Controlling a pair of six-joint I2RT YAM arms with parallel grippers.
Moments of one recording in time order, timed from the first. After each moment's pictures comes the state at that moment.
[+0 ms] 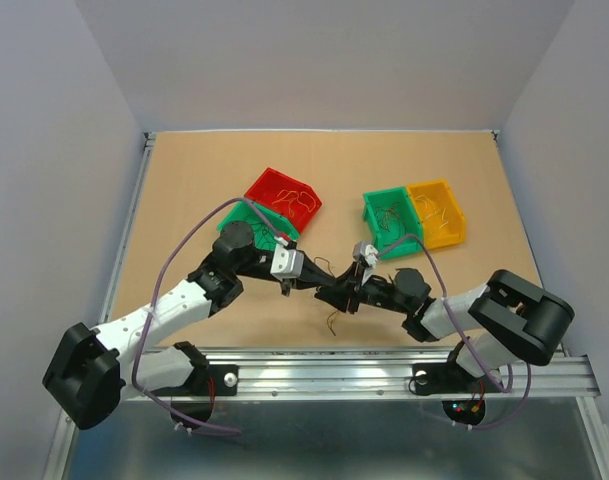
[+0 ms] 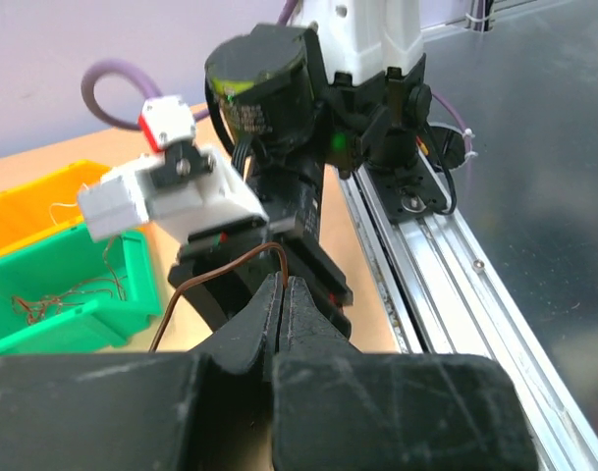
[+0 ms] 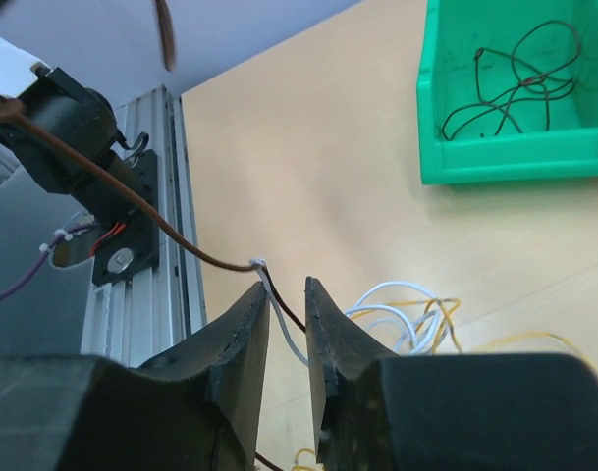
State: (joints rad) left arm -0.72 1.08 0.61 0.43 1.05 0.21; right arm 0.84 1.45 0.21 1.29 -0.42 0.34
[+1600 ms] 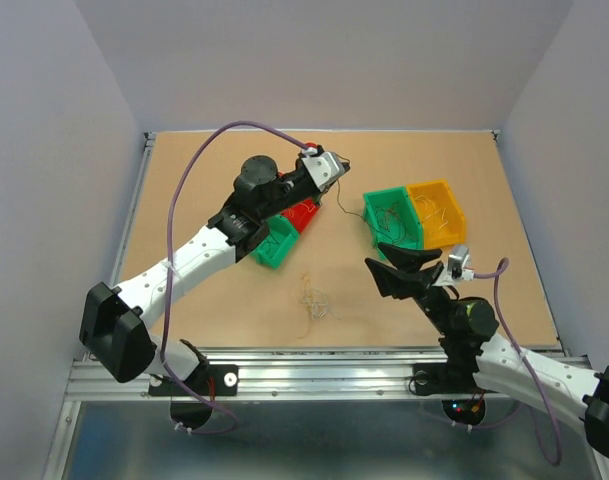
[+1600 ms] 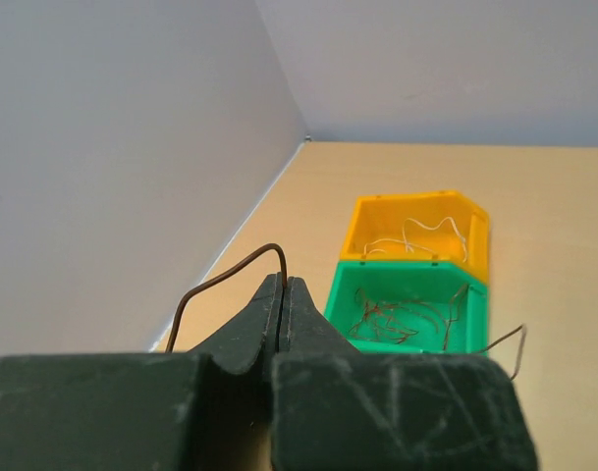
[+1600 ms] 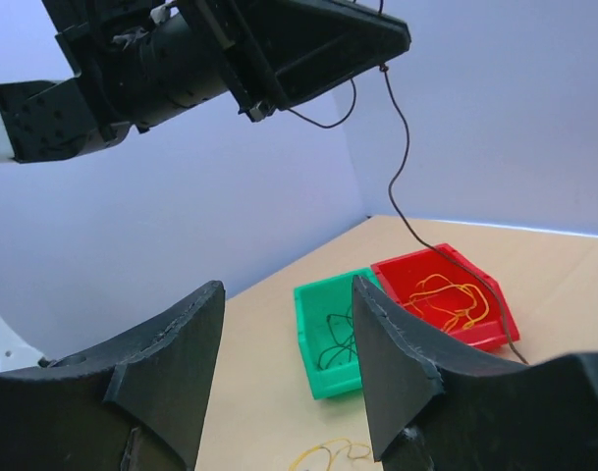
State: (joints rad) left arm -0.72 1.36 1.18 0.30 0.37 0.31; right arm 0.85 0.69 0.08 1.15 0.07 0.31
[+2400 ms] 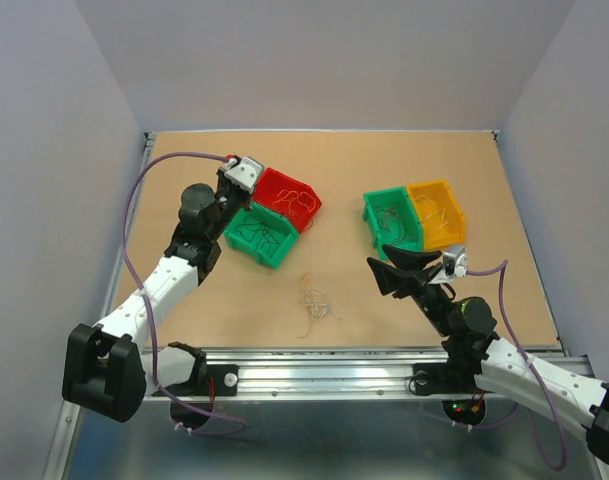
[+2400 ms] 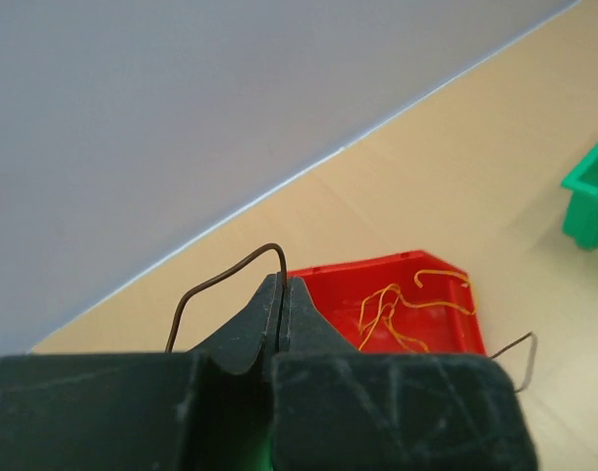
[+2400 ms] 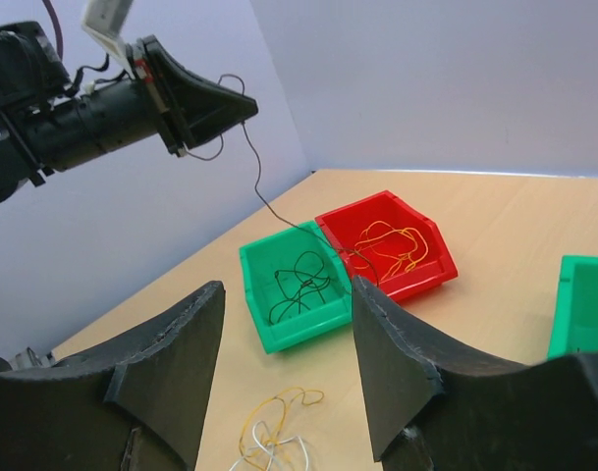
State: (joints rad) left arm -0.35 1.15 0.77 0.44 0.17 0.31; right arm 0.85 0.55 0.08 0.87 0.17 0.28
